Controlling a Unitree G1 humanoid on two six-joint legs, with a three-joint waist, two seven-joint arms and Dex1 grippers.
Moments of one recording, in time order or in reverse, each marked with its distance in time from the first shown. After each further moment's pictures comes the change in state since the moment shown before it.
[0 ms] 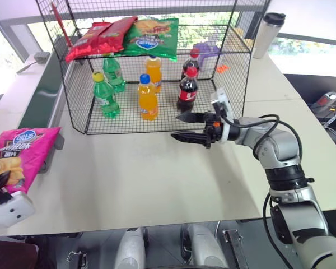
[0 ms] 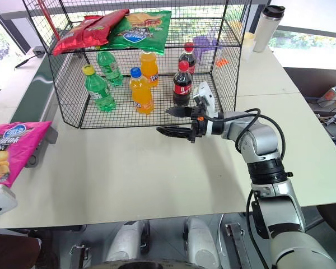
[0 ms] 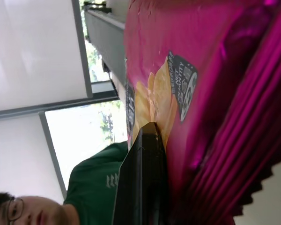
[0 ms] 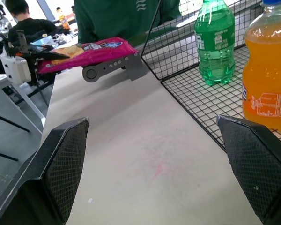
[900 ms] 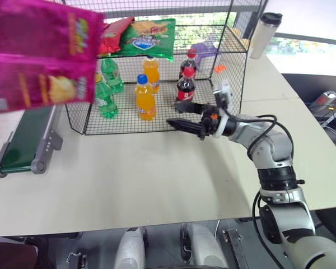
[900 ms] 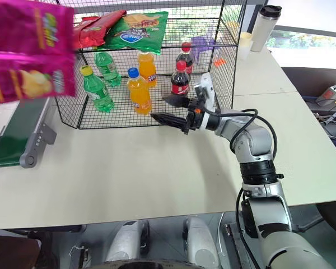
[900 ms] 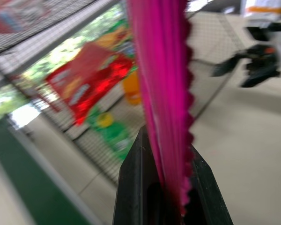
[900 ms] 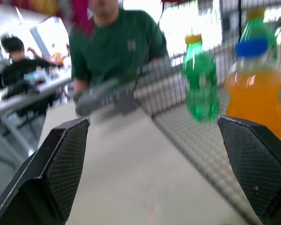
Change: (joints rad) left arm -0.909 0.955 0.199 0.282 -1.486 1.378 -0.838; right arm -0.004 0.102 -0.110 -0.050 0.073 -0.023 -0.126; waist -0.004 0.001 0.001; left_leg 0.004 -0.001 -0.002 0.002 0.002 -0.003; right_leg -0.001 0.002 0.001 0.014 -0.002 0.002
